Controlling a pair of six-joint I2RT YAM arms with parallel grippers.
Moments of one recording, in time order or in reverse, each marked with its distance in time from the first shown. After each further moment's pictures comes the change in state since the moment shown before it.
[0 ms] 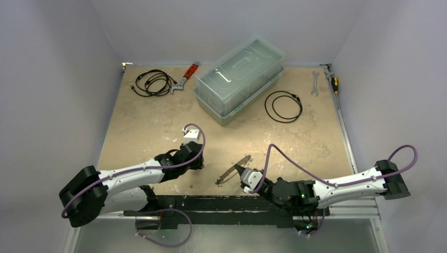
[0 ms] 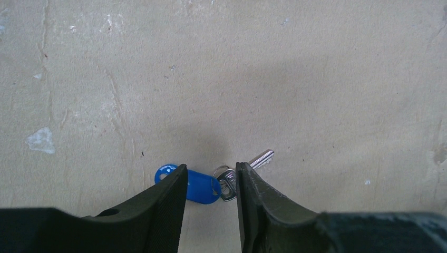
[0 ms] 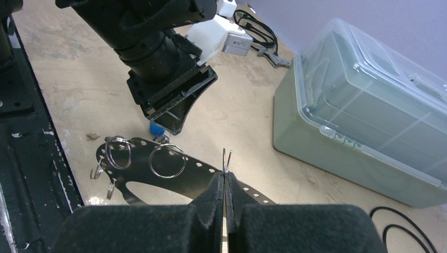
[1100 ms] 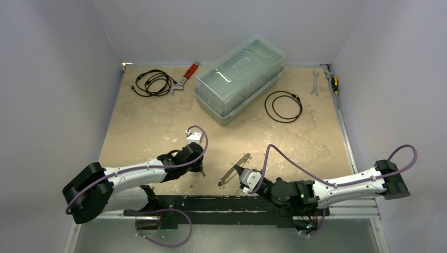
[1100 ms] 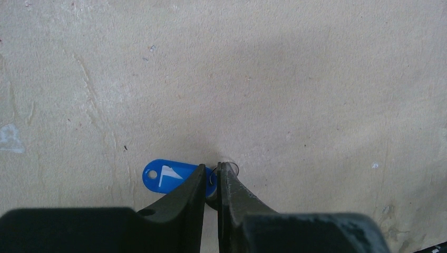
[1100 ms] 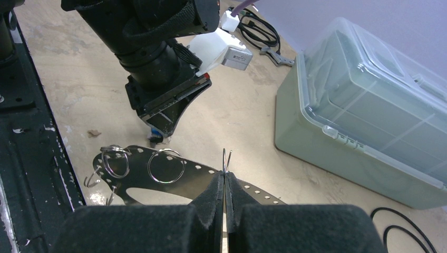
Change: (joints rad) left arm 0.000 0.035 -0.016 0.027 0.076 0.022; right arm 0.000 0.009 0.002 -0.007 -0.007 0.001
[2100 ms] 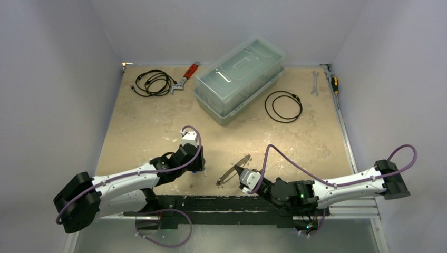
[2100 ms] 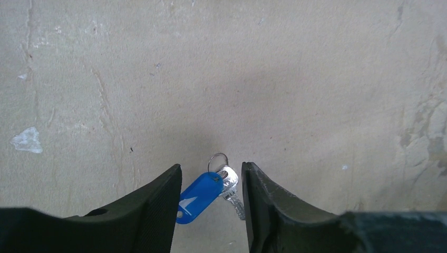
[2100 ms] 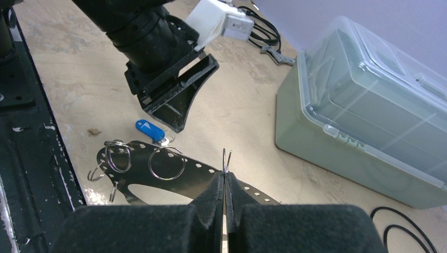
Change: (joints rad) left arm 0.000 -0.137 -0.038 0.001 -0.024 -0.005; right arm 0.000 0.004 0.000 -0.002 0.000 0.003
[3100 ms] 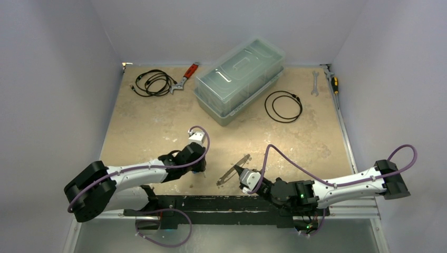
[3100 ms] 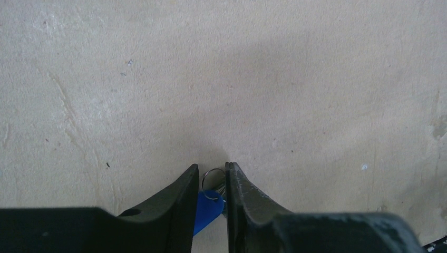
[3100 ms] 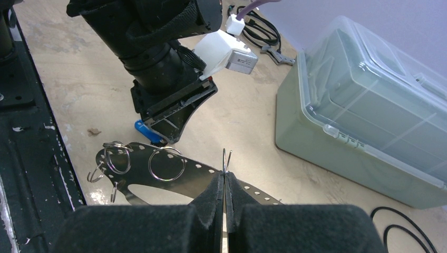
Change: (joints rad) left arm 0.000 0.161 0.023 0.082 0.056 0.042; right arm 0.000 0.000 0.000 0.000 0.000 0.000
